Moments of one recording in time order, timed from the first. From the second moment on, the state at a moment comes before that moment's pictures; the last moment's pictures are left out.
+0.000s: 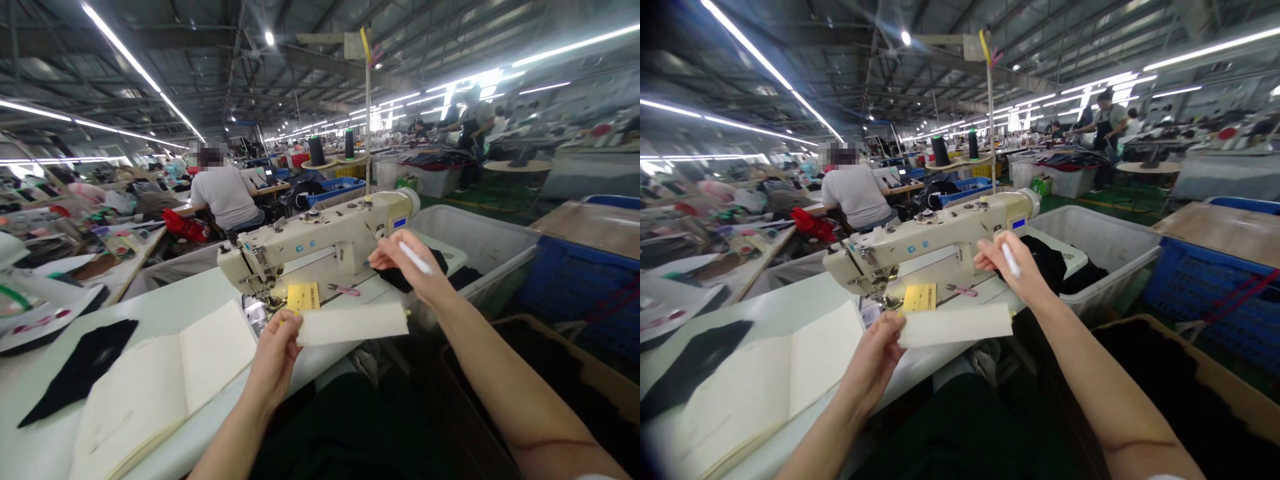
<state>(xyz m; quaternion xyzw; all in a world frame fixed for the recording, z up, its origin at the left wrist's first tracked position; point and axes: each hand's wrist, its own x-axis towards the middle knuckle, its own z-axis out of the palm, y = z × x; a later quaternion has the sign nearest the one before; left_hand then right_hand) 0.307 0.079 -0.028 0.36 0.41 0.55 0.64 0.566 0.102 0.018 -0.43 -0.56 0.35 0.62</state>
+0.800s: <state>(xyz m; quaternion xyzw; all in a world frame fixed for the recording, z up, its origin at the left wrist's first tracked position) 0.328 0.045 -0.018 0.85 0.33 0.41 0.01 0.523 0.047 -0.053 -0.45 -0.46 0.43 0.63</state>
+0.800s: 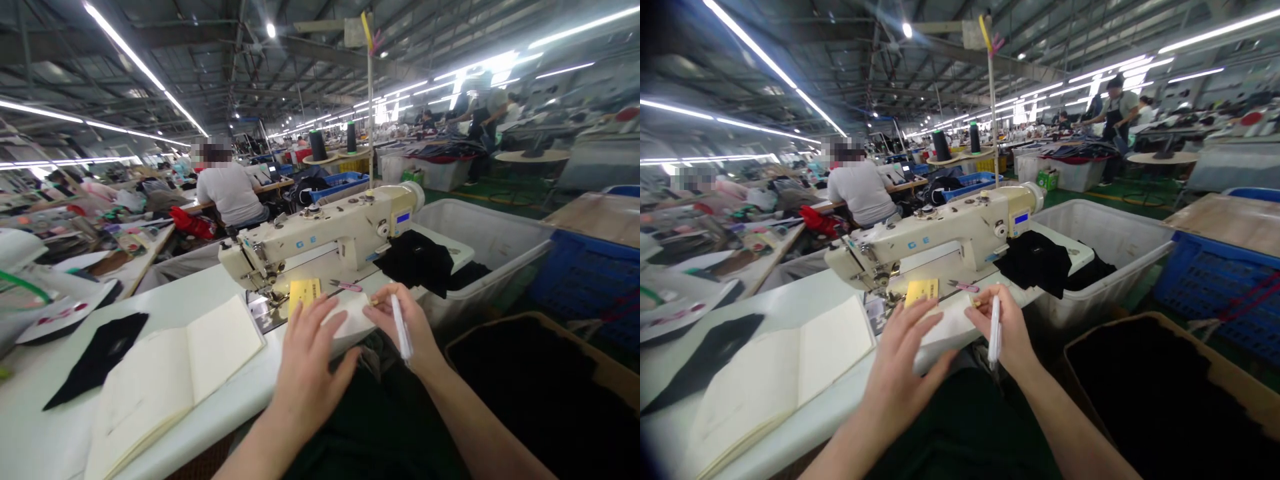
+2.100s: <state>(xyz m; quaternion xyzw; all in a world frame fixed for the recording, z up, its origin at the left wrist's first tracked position) 0.354 0.046 -0.016 0.69 0.40 0.53 0.28 0.486 0.037 -0.049 -0.37 -0.50 0.38 0.69</state>
